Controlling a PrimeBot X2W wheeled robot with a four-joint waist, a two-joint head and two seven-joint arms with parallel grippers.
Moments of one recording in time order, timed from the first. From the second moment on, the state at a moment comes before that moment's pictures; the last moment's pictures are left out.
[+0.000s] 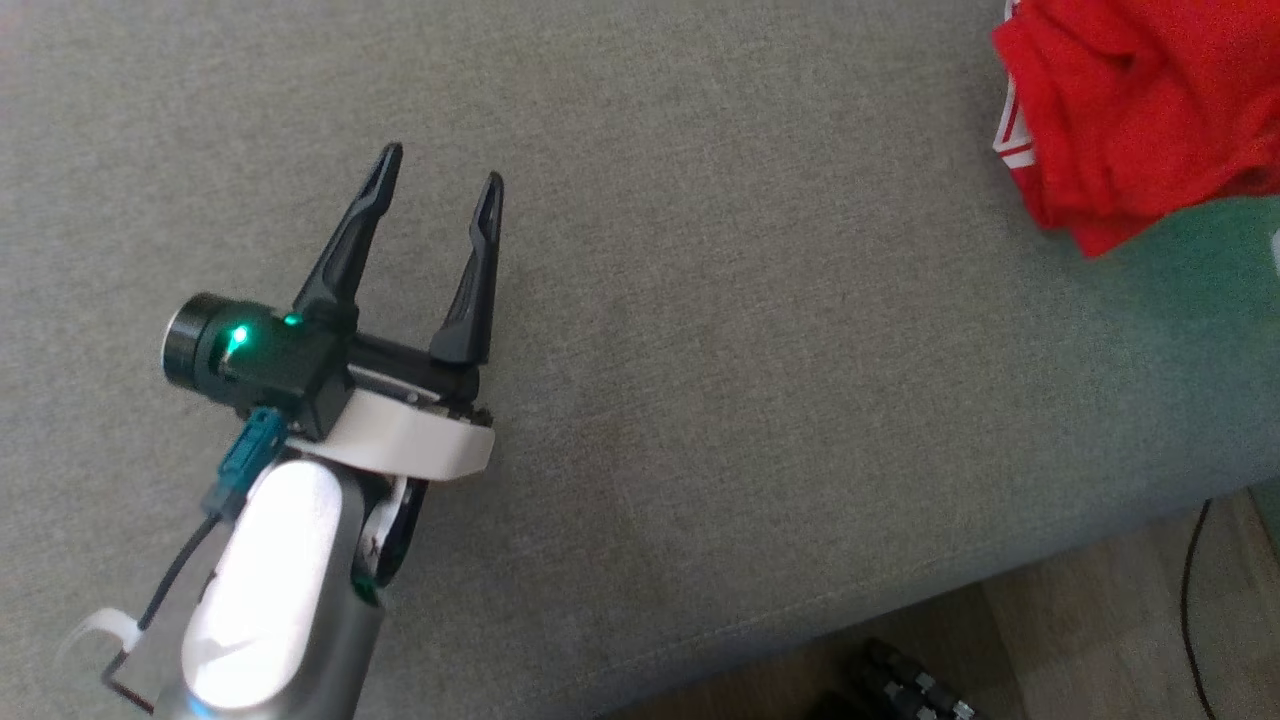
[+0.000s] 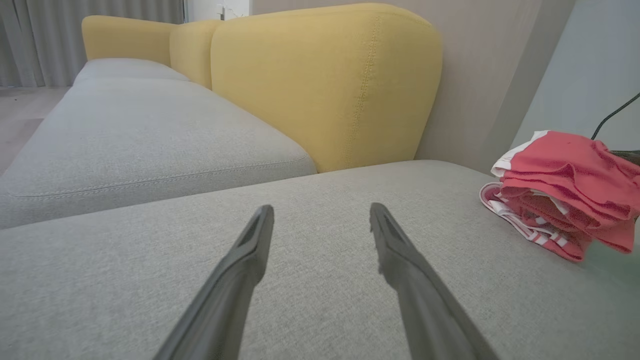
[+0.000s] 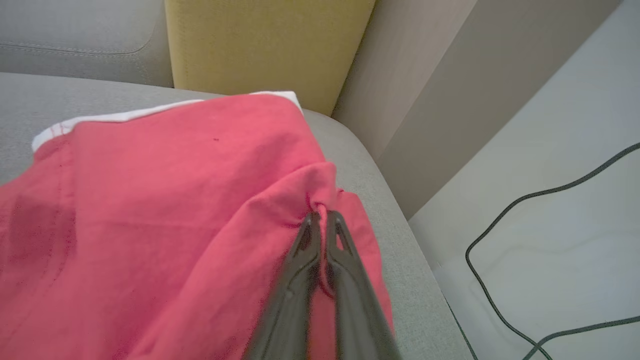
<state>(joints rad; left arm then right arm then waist) -0.33 0.12 -0.31 0.03 -0.12 -0.02 -0.26 -0.67 -0.45 -0.02 0.56 0.17 0.13 0.08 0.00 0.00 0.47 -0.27</state>
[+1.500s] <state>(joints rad) -0.17 0.10 -0.29 0.08 -0.15 0.01 -0.26 -0.24 -0.05 -0.24 0.16 -0.02 0.13 -0.01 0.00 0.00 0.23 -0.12</state>
